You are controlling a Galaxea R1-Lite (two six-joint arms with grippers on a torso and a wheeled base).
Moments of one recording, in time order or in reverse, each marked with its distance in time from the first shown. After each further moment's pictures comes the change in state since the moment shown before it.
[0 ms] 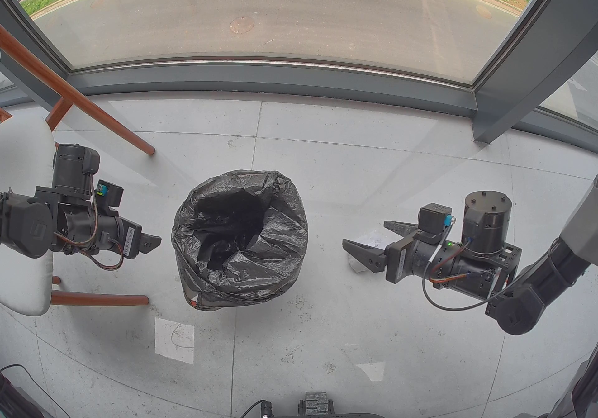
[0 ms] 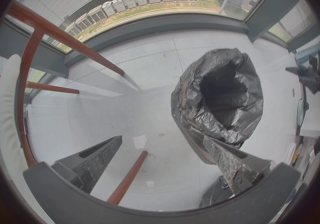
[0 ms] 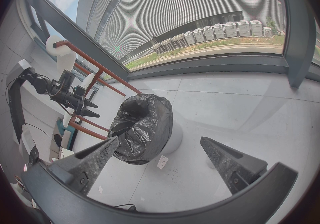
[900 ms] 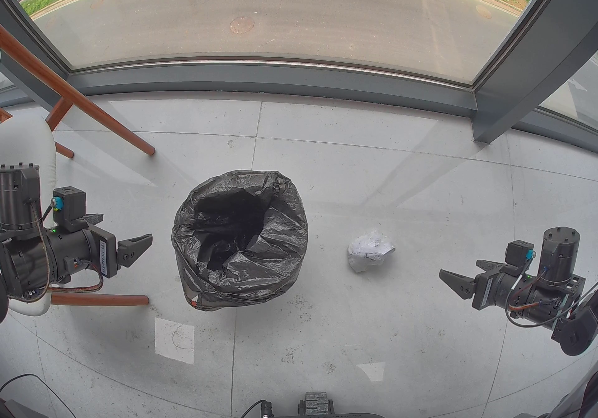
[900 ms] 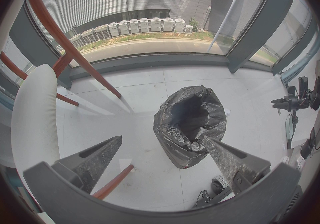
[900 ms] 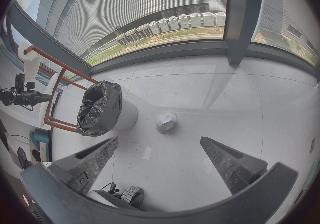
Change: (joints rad) left arm -0.047 -0.327 0.299 -0.235 -0.103 -0.067; right arm -0.275 -0.226 0.414 -0.013 -0.067 0.015
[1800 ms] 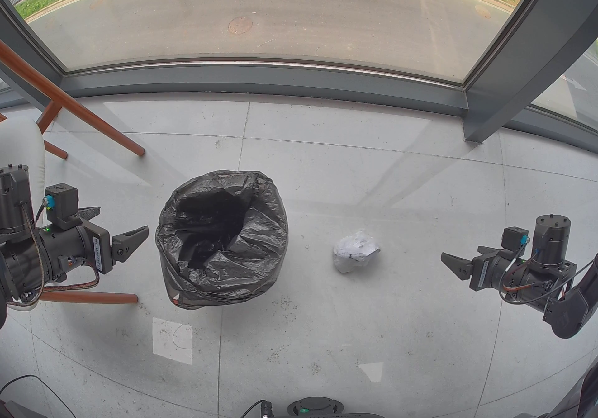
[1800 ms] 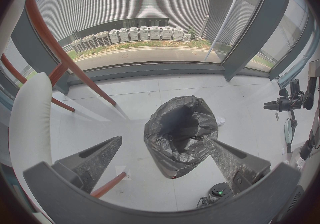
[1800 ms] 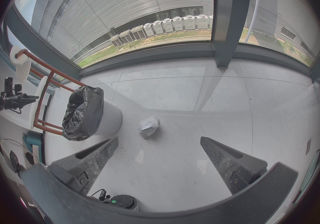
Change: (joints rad) left arm 0.025 -0.014 0.029 -0.075 -0.031 0.003; right arm -0.036 0.121 -0.120 0.003 0.003 -0.030
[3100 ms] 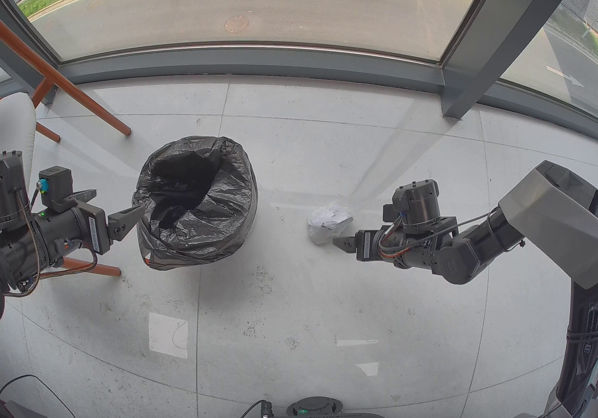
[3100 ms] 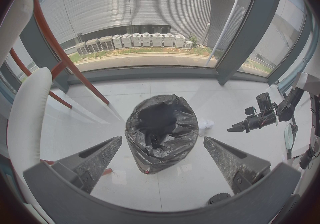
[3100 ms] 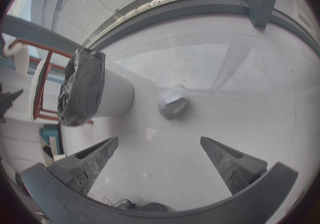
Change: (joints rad) left arm -0.001 0.001 -0.036 -0.053 0.014 -0.044; right arm 0.271 0.424 -0.891 0.617 -0.089 0.228
